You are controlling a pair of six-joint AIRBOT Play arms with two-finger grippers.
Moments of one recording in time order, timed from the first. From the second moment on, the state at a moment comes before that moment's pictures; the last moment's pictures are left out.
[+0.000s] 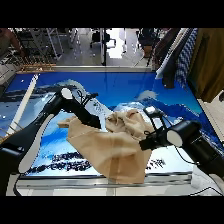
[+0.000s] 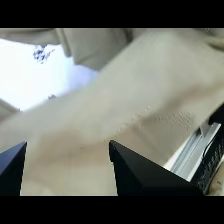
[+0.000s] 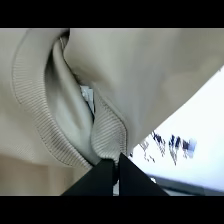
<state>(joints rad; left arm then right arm) -0.29 -1.86 1.78 0.90 -1.56 -1.17 0.45 -0.96 0.96 -1.63 1.38 1.79</state>
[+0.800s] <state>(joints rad) -0.41 -1.92 1.77 1.05 -1.49 -0.97 0.45 -0.95 0.72 -1.59 1.04 2.00</state>
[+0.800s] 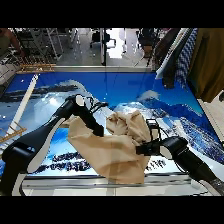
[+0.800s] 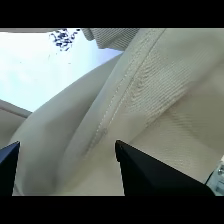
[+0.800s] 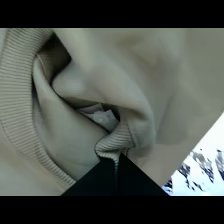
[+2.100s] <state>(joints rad) -0.14 -1.27 1.52 0.77 -1.56 -0.88 0.42 -1.16 1.14 -1.61 0.74 1.99</state>
